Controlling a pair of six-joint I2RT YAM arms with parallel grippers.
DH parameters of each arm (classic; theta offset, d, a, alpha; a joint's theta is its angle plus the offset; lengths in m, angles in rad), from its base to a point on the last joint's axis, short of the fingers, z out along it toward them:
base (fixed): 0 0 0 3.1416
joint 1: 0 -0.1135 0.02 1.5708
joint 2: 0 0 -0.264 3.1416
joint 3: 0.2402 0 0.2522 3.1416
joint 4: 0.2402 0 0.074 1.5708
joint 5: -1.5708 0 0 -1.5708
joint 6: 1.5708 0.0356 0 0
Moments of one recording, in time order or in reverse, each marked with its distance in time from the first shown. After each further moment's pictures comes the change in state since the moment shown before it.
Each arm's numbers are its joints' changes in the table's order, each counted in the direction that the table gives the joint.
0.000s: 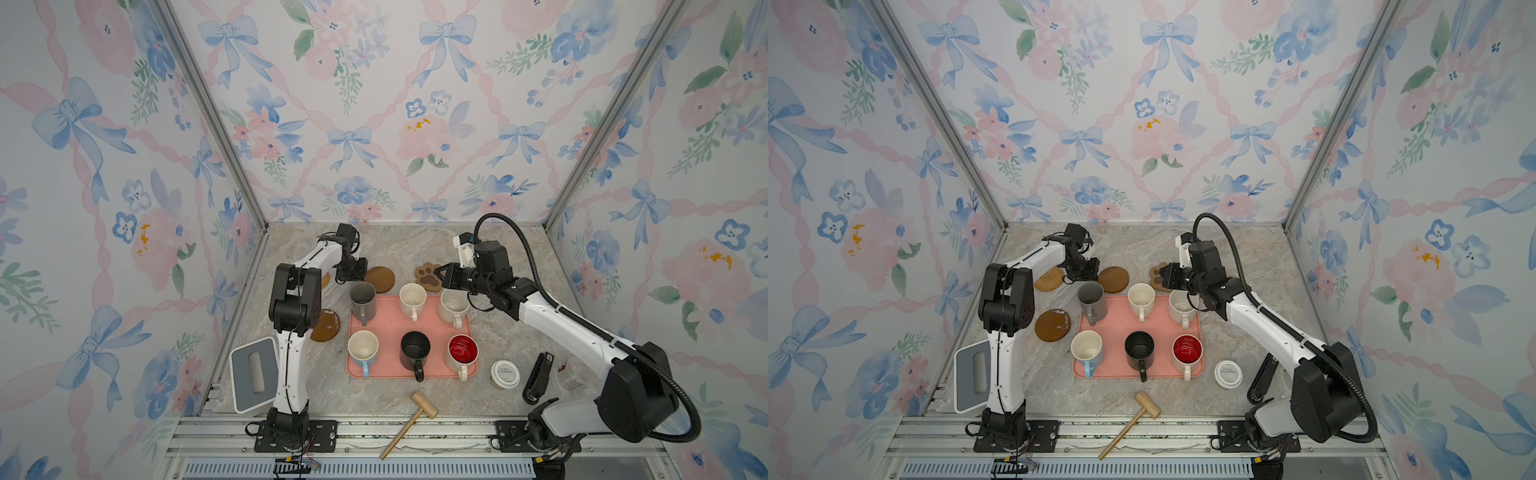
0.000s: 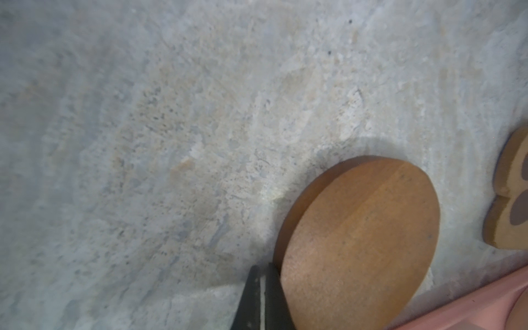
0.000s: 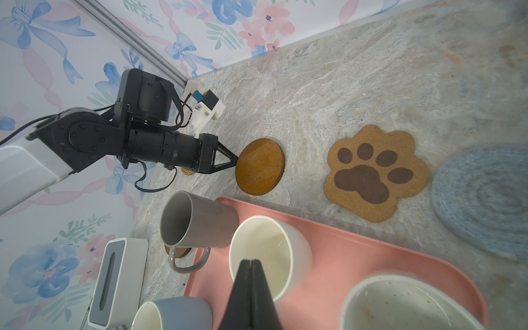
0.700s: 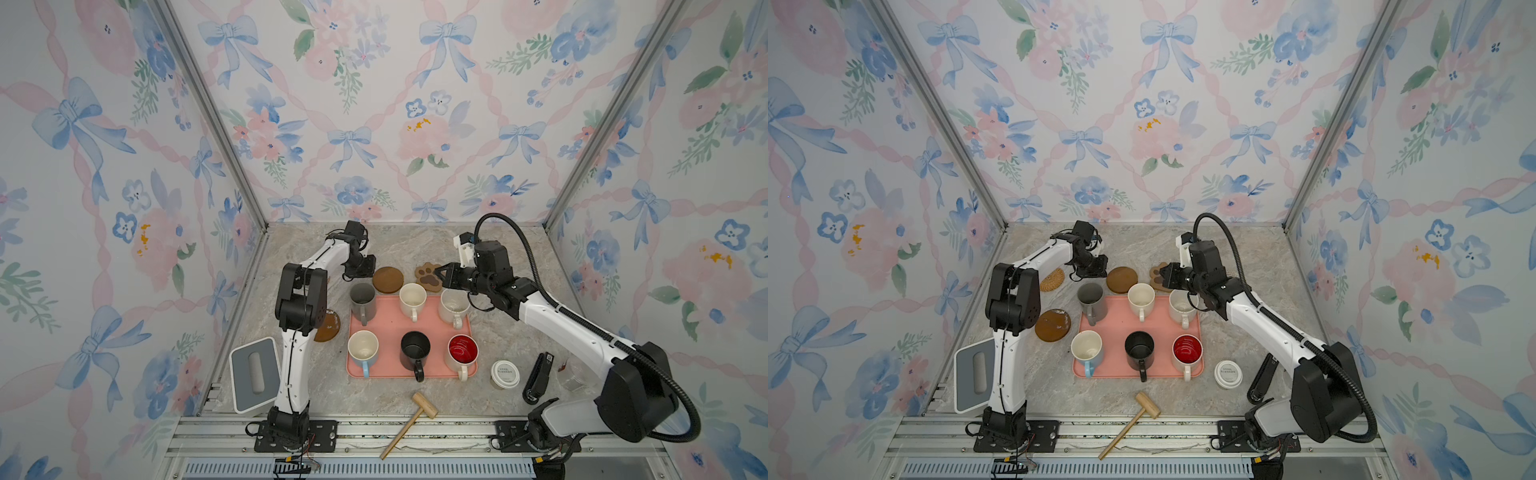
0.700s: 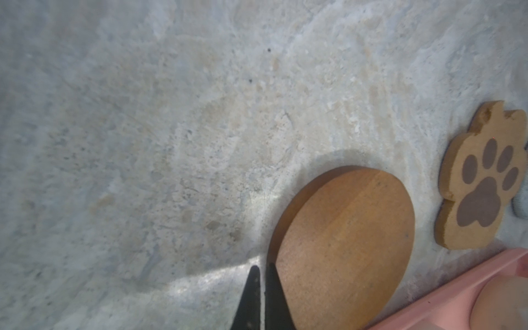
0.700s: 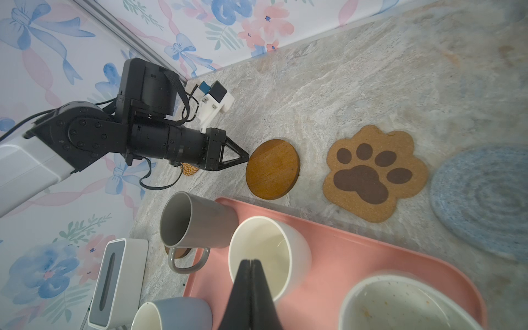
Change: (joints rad) left arm 0.045 0.031 0.075 0.000 -0.034 -0.019; right arm 0.006 0.002 0.000 0.000 0.004 0.000
